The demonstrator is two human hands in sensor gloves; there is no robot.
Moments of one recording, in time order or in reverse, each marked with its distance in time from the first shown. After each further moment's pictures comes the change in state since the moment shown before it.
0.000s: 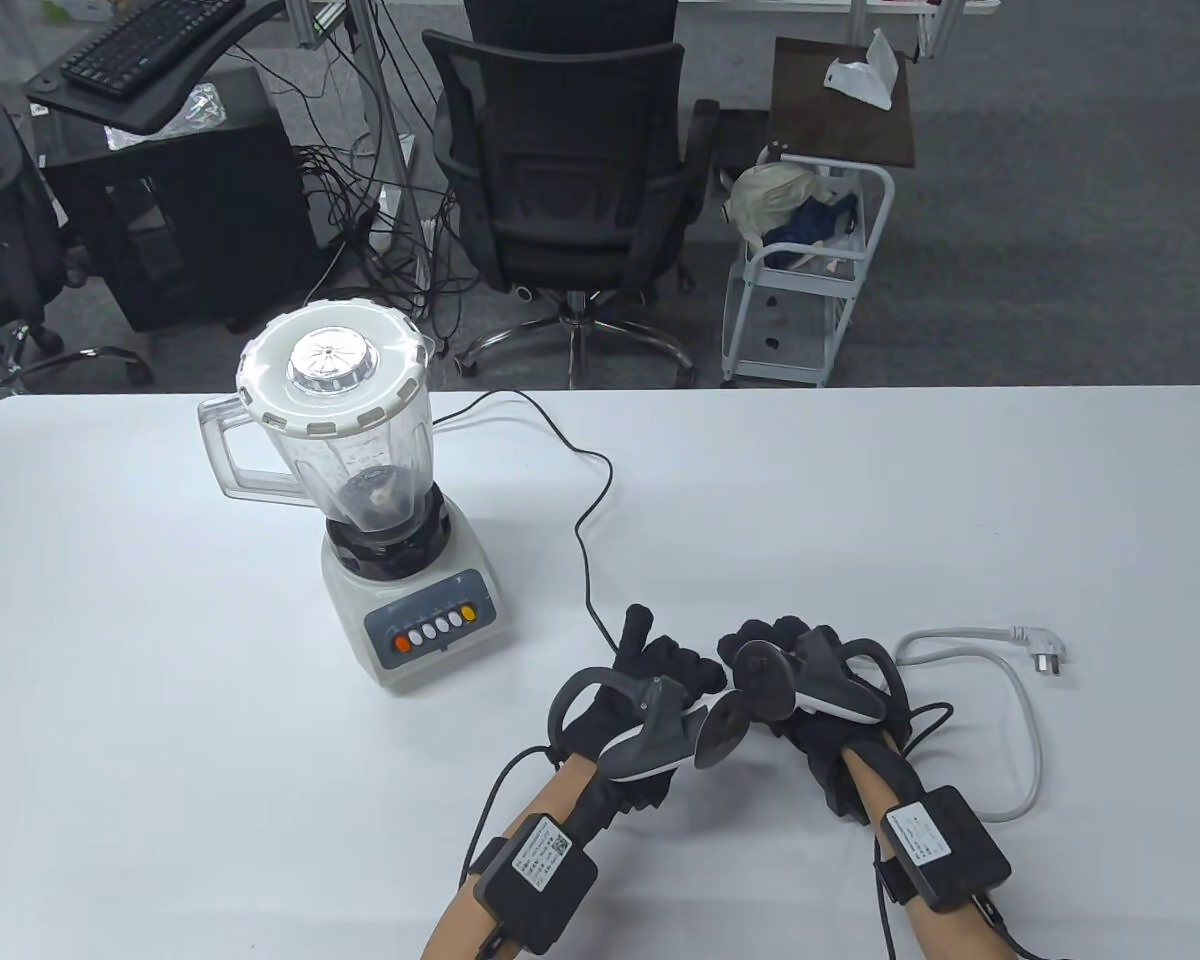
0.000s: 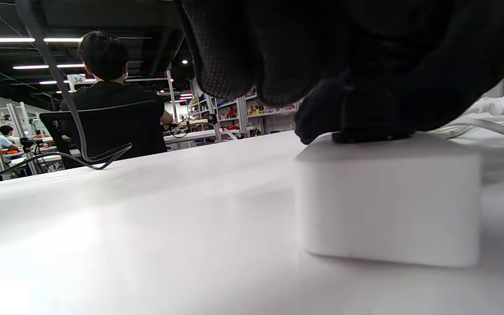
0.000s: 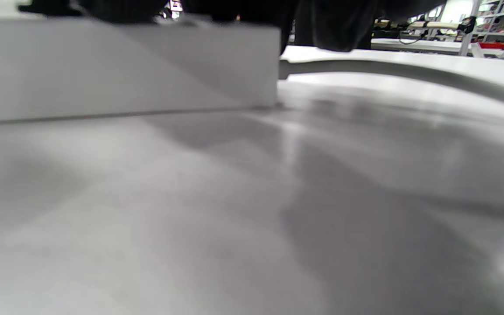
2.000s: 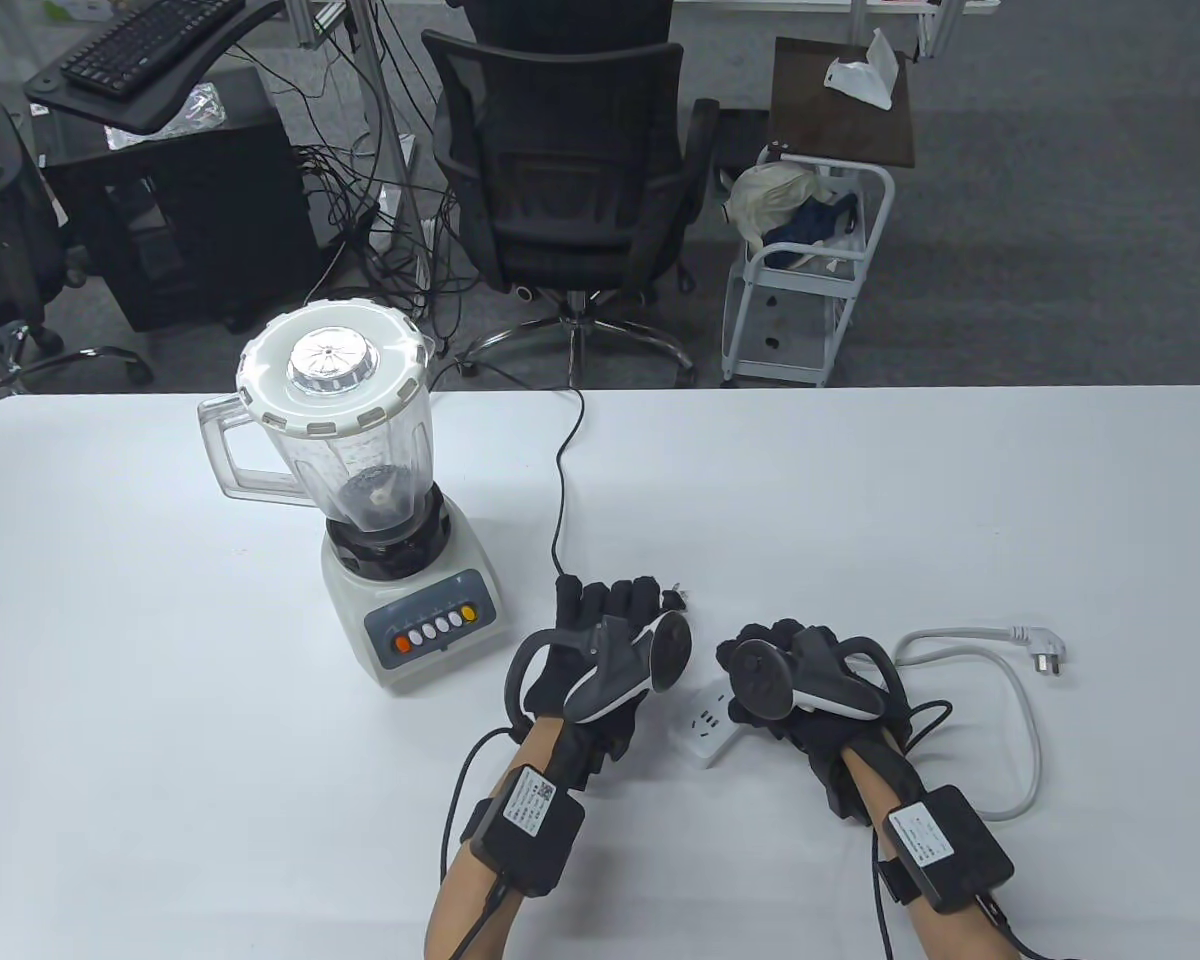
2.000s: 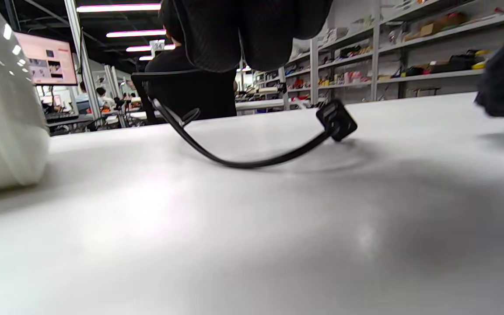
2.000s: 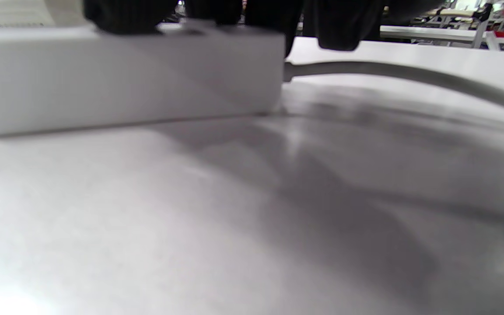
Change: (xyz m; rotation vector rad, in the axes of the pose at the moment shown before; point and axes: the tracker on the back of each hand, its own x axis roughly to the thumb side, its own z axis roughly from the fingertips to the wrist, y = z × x) left_hand -0.064 -0.011 -0.016 -0.083 0.243 0.020; right_hand 0.004 -0.002 -0.002 0.039 -0.024 0.019
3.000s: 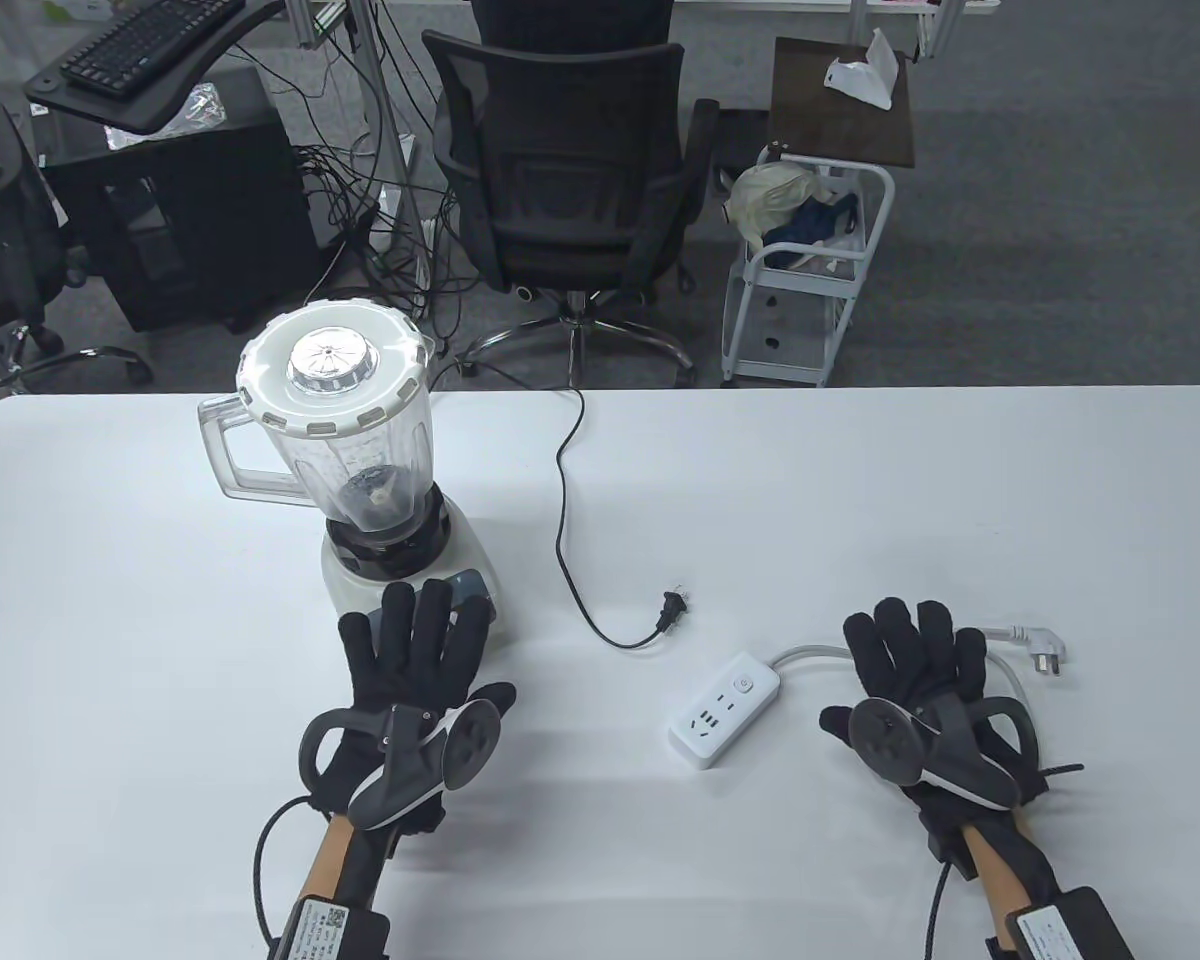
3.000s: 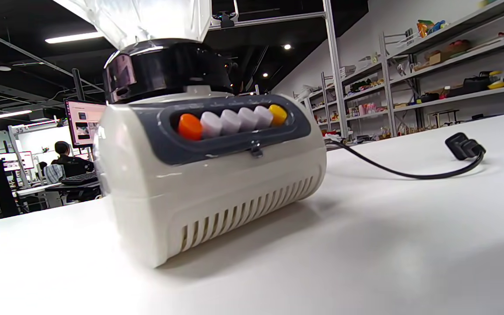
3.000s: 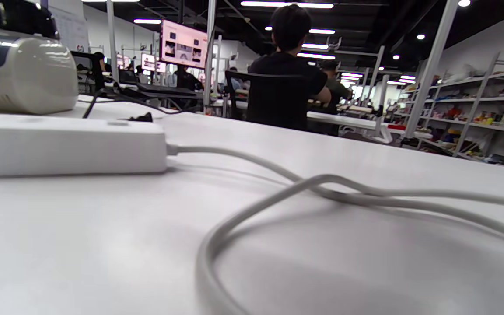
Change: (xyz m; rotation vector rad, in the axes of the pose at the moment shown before) left_hand -0.131 0.021 0.106 0.132 0.049 -0.116; right_hand -0.056 -0.016 0.101 -0.272 0.178 0.056
